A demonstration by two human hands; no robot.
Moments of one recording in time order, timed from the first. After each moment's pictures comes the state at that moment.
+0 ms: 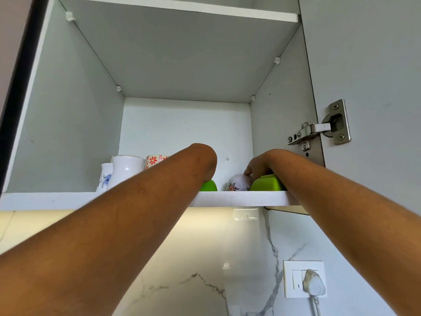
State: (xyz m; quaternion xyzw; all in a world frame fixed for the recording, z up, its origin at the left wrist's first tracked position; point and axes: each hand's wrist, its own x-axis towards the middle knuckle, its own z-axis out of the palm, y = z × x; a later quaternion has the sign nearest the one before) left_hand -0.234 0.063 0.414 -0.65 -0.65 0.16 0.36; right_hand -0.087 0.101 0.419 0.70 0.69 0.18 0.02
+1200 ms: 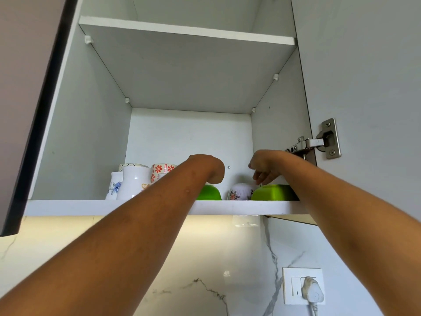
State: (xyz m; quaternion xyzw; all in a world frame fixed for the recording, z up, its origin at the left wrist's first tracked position) left_hand -0.236 0.048 0.410 -0.75 -0.61 -0.04 0.26; right_hand -0.088 0.075 0.427 0.71 0.63 -0.06 -0.31
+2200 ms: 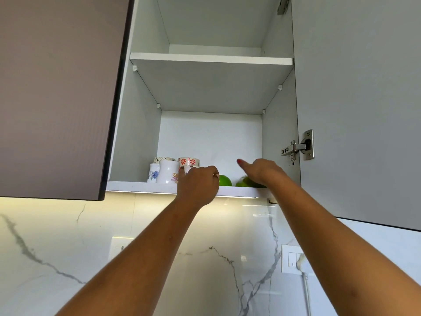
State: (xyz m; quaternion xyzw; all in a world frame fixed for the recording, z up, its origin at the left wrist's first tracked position) left_hand -0.281 -0.031 0.318 -0.69 -0.54 -0.43 0.24; right_hand -0.118 -0.009 0.369 0.67 0.64 0.08 -0.36
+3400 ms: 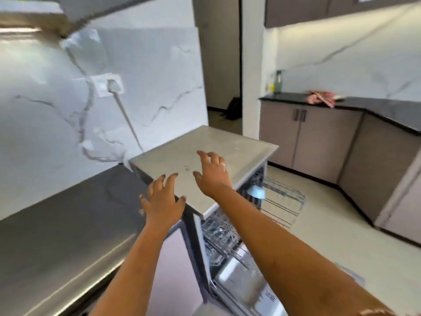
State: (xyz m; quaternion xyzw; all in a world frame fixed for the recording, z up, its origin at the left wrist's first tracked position) left_hand -0.137 -0.393 -0.077 -0.88 -0.43 -0.18 -0.09; right_hand -0.002 -0.448 -0.062 0.84 0.44 0.01 -0.32
